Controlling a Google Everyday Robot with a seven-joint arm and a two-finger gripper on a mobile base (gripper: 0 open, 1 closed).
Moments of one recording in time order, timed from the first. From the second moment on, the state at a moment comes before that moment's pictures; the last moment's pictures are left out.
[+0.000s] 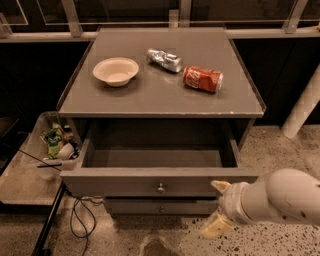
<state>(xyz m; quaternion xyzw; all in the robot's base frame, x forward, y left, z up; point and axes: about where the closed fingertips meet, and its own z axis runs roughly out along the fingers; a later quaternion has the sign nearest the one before) 0.396 -0.164 0.633 -0.52 0.80 0.11 0.27</state>
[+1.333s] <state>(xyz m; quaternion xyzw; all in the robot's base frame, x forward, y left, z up) 0.492 -0.185 0.653 -0.50 0.80 0.08 0.32</state>
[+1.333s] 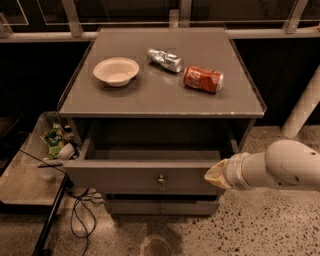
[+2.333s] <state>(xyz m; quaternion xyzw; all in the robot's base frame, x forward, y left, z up) 0.504 -0.180 0.652 -0.51 0.79 0.07 0.32</state>
